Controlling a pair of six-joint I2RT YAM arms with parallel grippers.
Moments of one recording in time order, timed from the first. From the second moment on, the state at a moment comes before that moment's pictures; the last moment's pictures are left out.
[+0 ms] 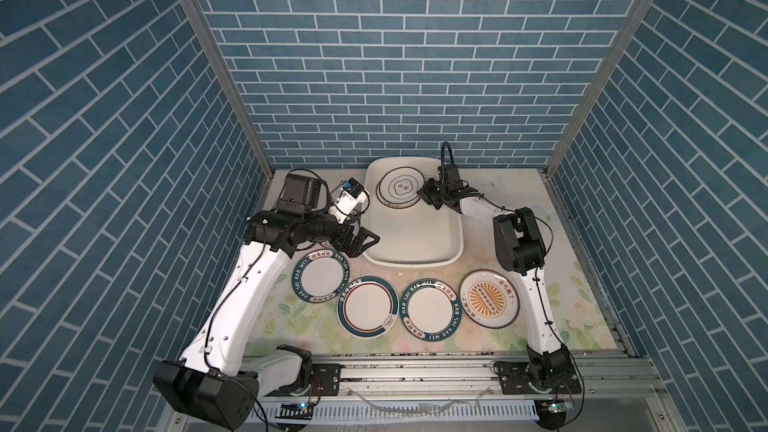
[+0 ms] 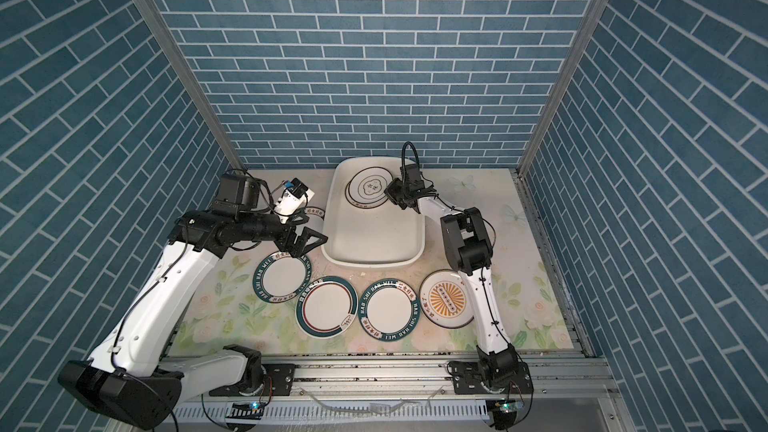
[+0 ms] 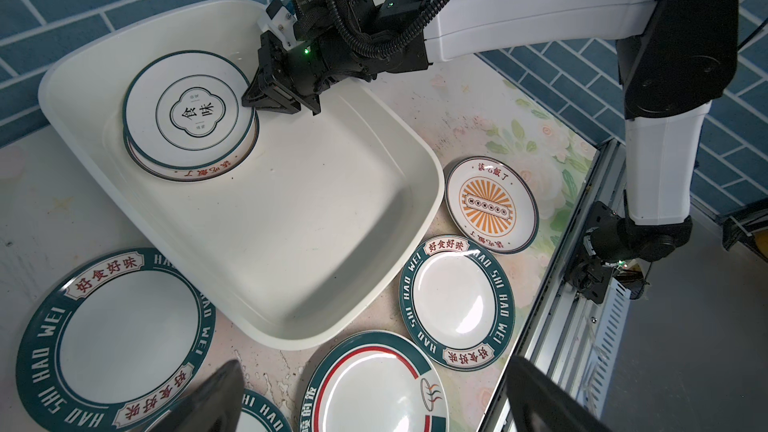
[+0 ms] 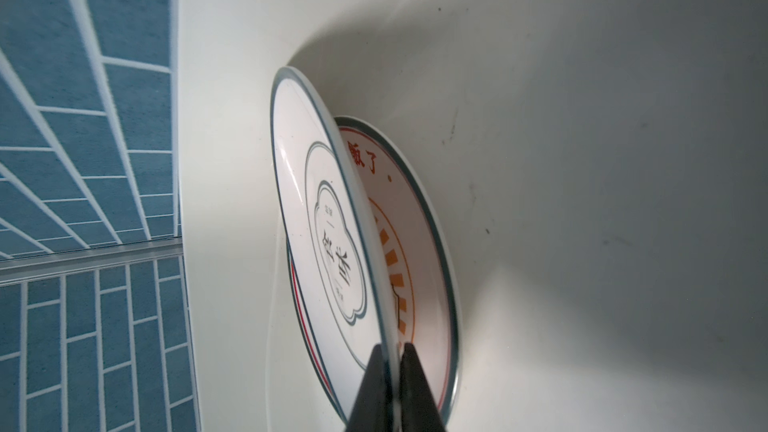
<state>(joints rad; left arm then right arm) -0.27 1.21 1.37 -1.00 0.61 0.29 0.45 2.44 1.91 -0.12 -0.31 1.07</state>
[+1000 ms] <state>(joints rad) -0.27 1.20 1.37 -1.00 0.61 0.29 0.45 2.44 1.87 -0.05 -0.32 1.13</state>
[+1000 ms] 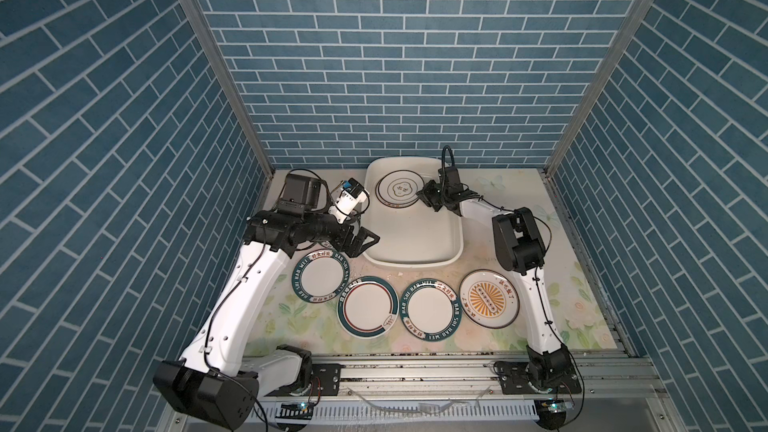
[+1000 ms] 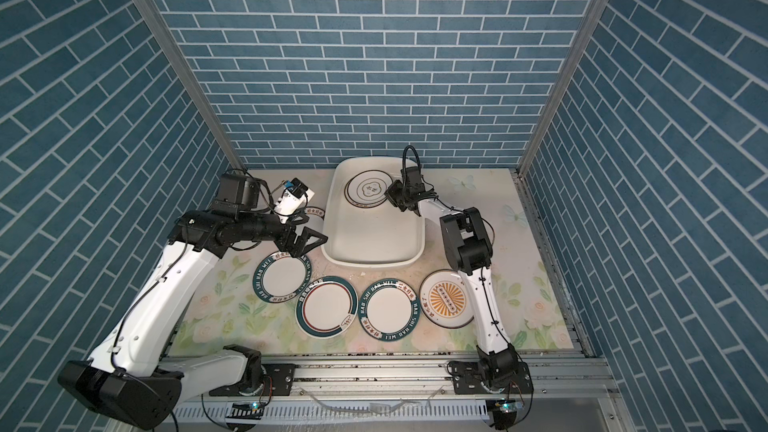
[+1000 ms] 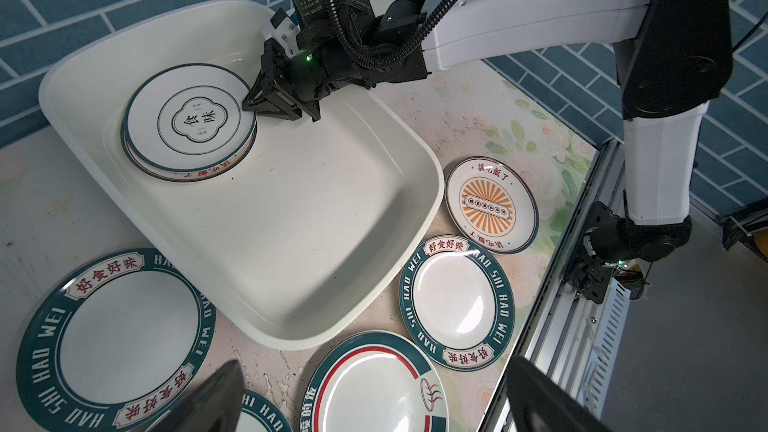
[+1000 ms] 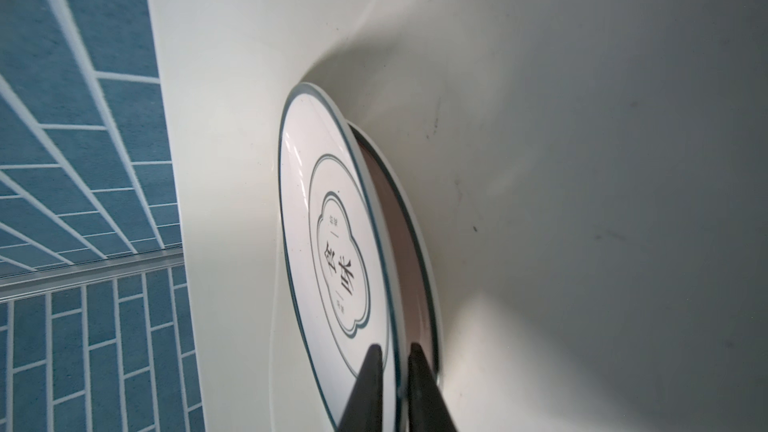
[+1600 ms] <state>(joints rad) -0.27 1.20 1.37 -1.00 0.61 0.29 0.45 2.44 1.84 -0.01 -0.33 1.15</state>
